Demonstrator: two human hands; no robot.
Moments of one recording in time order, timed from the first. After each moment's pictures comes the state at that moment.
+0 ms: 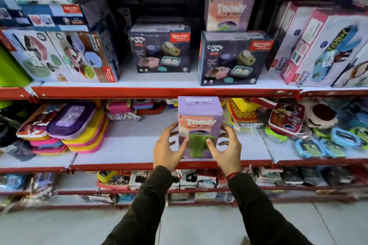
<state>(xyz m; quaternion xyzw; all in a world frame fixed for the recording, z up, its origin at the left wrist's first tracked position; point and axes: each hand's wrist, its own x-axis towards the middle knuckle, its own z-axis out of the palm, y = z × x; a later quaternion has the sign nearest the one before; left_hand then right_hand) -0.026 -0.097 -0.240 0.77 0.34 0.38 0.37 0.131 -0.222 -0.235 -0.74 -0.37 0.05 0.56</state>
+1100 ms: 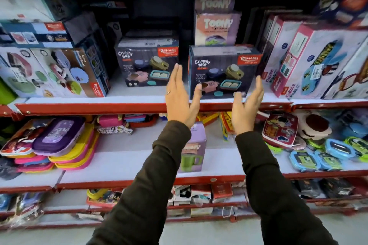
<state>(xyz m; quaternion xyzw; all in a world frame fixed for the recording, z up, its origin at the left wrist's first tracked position) 0.098 -0.064 -0.091 0.79 0.28 0.47 0.26 0.224 -0.173 -0.103 -0.69 -0.25 -0.02 0.68</state>
